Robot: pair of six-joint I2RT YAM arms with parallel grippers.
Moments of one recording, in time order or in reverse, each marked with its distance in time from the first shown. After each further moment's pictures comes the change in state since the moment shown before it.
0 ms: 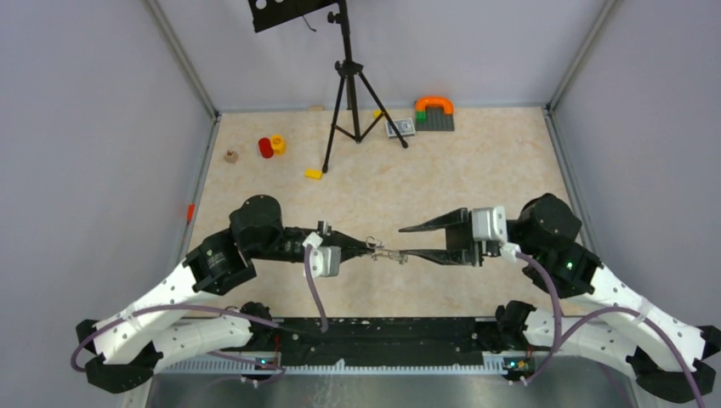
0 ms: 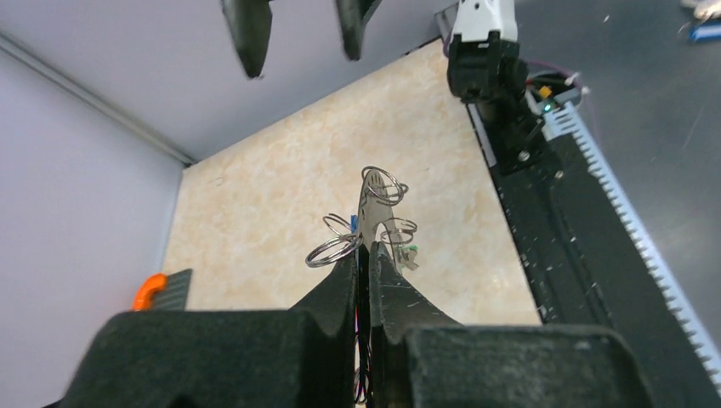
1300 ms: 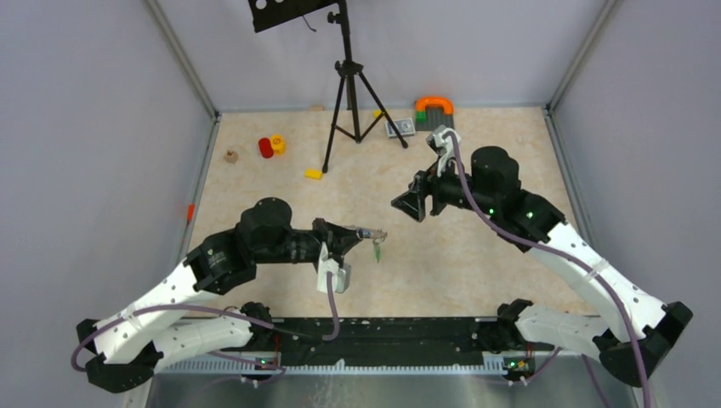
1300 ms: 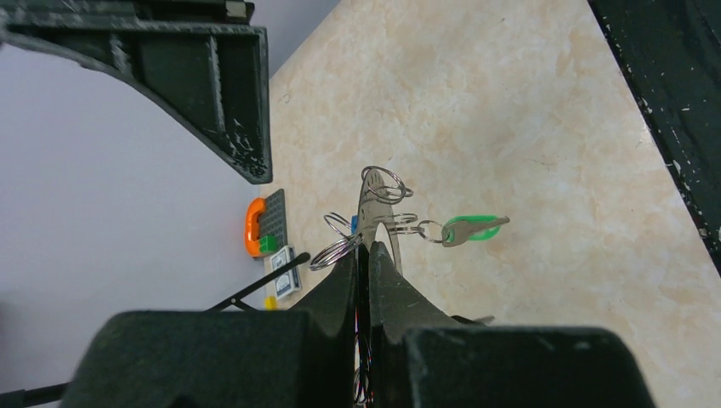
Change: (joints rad) left arm 0.000 -0.001 0.002 -0.215 -0.229 0.483; right arm -0.272 0.310 0.155 -0.336 0.372 0.465
